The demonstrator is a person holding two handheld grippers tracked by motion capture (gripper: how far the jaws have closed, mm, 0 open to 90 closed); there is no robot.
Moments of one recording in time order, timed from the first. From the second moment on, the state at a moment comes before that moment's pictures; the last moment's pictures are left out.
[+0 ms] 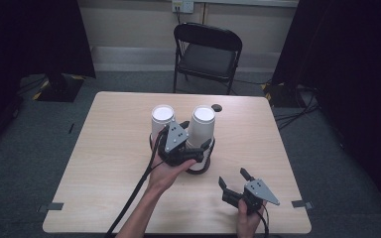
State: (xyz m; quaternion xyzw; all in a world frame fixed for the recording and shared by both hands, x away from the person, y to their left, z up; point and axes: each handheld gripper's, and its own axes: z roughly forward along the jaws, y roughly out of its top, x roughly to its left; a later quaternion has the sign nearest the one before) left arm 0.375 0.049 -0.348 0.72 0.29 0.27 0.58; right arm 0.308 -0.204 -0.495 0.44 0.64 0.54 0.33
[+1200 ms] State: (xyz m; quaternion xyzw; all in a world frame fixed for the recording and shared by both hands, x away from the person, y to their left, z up) left arm 0.408 0.016 -0.336 0.71 0.33 0.31 0.54; right arm 0.307 -0.204 -0.495 0.43 0.64 0.54 0.32
